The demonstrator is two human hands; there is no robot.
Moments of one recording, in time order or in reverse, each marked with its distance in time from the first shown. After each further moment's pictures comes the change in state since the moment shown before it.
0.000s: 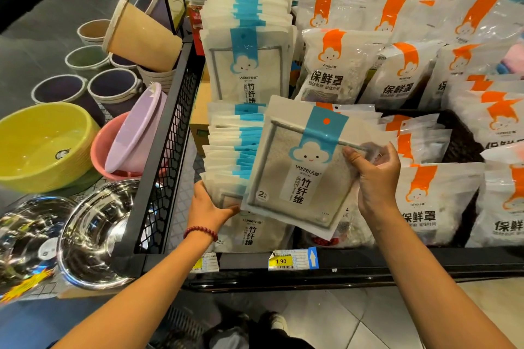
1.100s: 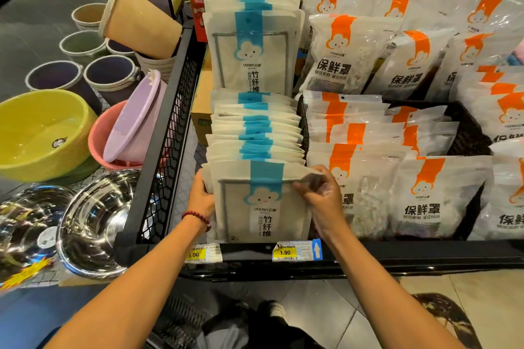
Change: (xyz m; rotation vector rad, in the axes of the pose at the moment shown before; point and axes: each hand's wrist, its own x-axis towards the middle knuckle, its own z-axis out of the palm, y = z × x) left_hand 0.016 -0.019 -0.002 -0.416 -0.066 0.018; right_hand -0.047 0.081 0.016 0.025 -0.401 0.206
